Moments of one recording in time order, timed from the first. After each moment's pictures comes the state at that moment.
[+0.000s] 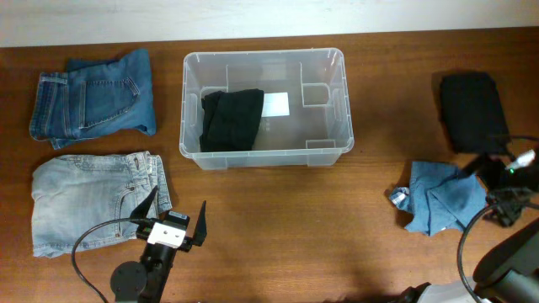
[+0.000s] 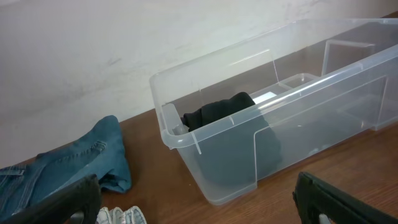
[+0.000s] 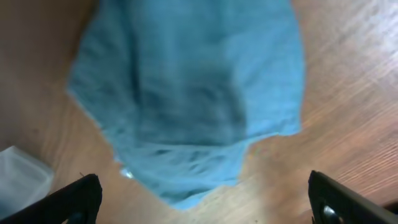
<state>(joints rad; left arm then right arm) -0.02 0.02 0.01 -0.05 0.25 0.30 -0.77 1.70 1.27 -1.20 -0.26 0.23</state>
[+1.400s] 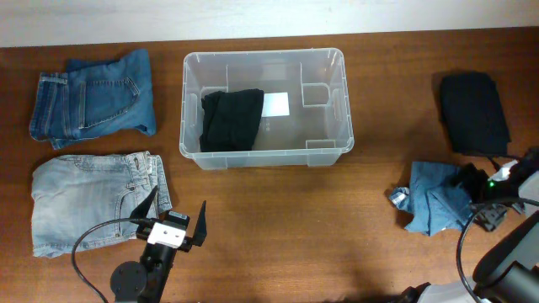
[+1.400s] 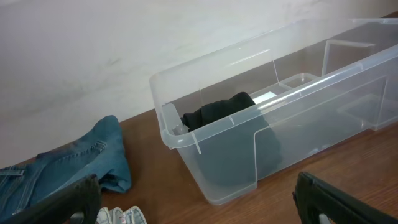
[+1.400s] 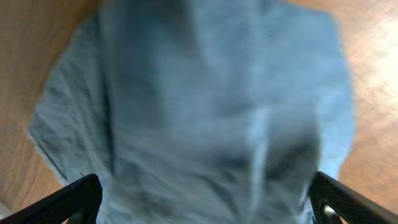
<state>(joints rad) -0.02 0.02 0.01 -0.05 0.25 0.30 -0.74 1.70 1.03 -0.82 -0.27 0.20</state>
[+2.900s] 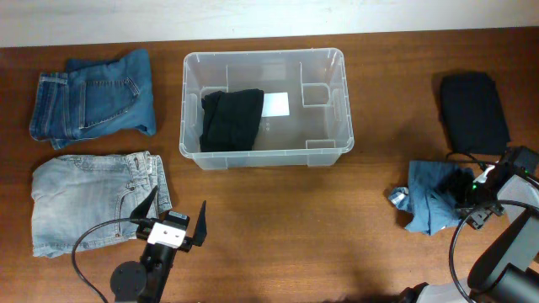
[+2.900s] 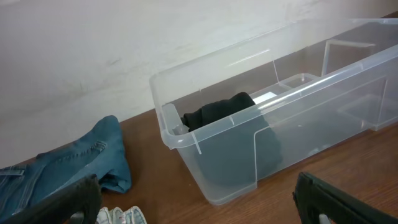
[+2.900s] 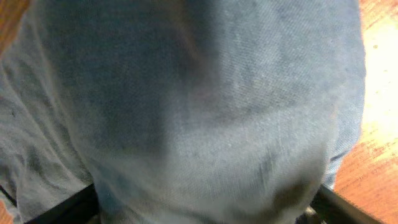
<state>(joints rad) -0.02 0.02 0.01 -0.05 0.25 0.30 -0.67 1.67 0.90 -0.65 -0.18 0.23</state>
